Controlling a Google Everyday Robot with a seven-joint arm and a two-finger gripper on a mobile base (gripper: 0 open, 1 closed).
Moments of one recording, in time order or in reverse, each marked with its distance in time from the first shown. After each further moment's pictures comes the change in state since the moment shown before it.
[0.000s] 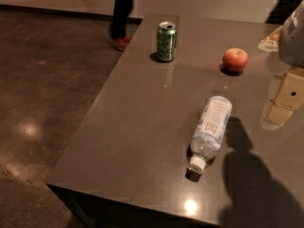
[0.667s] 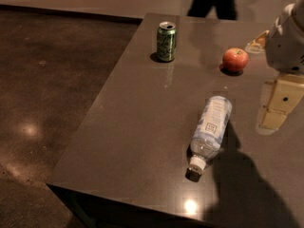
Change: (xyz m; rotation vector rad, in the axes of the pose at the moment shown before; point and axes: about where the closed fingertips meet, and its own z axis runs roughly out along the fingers) arm -0.012 0.007 0.008 -0.004 0.022 -0.112
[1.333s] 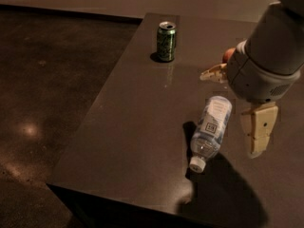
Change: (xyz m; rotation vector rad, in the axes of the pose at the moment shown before) arm -0.038 0.039 0.046 -0.108 -0.028 -0.454
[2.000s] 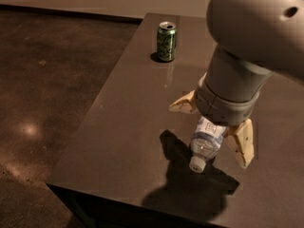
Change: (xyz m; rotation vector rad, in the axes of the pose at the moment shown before) arm -0.034 0.015 0.047 -0.105 0.039 -0.437
